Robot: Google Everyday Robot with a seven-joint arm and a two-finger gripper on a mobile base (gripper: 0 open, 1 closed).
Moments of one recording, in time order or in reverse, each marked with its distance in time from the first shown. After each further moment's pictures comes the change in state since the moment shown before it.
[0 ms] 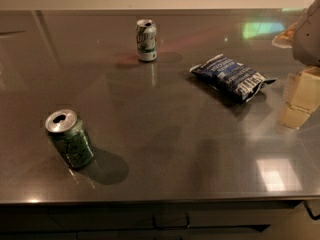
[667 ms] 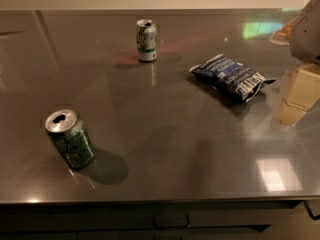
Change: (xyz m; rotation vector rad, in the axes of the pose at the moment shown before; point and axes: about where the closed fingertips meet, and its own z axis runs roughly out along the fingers) arm -0.009 -0.003 -0.001 0.012 -0.023 -0.004
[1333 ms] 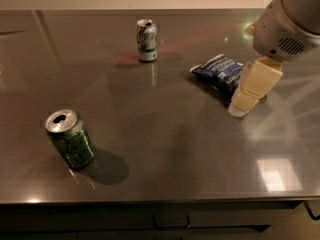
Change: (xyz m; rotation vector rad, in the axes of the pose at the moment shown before) arm -0.050 -0.023 0.025 0.055 -0.104 0.054
